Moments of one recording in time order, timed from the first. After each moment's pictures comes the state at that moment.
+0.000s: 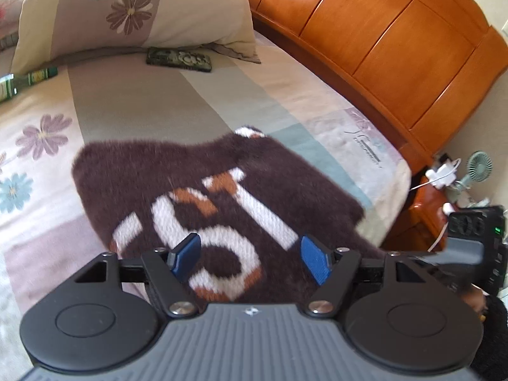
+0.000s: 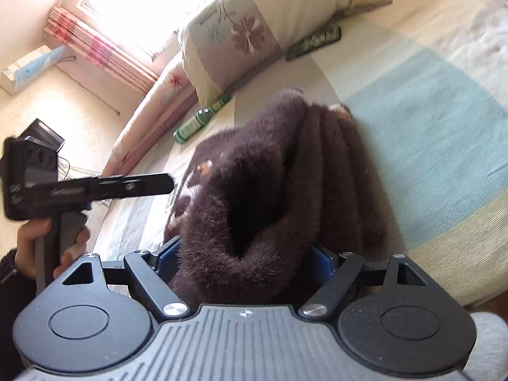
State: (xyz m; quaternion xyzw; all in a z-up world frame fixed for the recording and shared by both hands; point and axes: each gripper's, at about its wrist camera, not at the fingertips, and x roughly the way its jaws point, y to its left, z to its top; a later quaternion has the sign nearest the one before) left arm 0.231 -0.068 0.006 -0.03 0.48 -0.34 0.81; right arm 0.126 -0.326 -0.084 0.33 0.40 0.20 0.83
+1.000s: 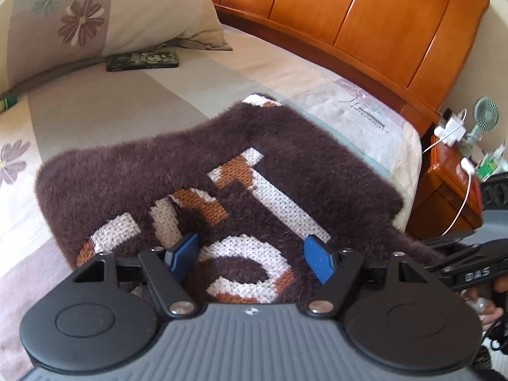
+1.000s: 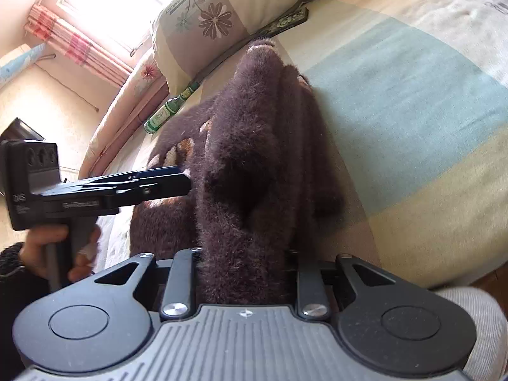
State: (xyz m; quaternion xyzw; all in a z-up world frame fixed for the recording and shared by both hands) left arm 0.236 -0.123 -0.055 0.07 0.43 -0.37 0.82; right arm 0.104 -0.342 -0.123 0.31 0.40 0.15 0.85
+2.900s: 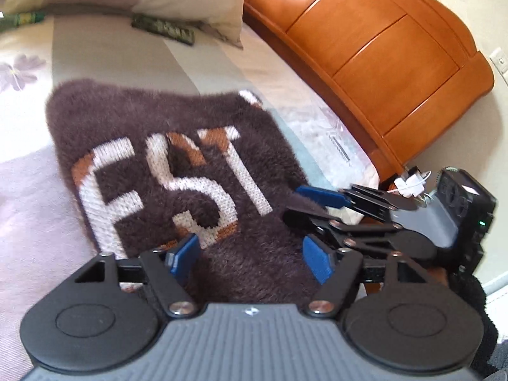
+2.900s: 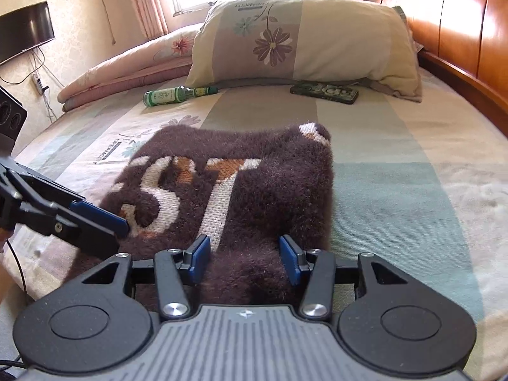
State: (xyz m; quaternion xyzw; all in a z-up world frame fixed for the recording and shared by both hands) left arm 0.199 -0.066 -0.030 -0.09 0.46 -0.36 0.80; right arm 0.133 -0.295 -0.064 0.04 0.34 0.17 0.92
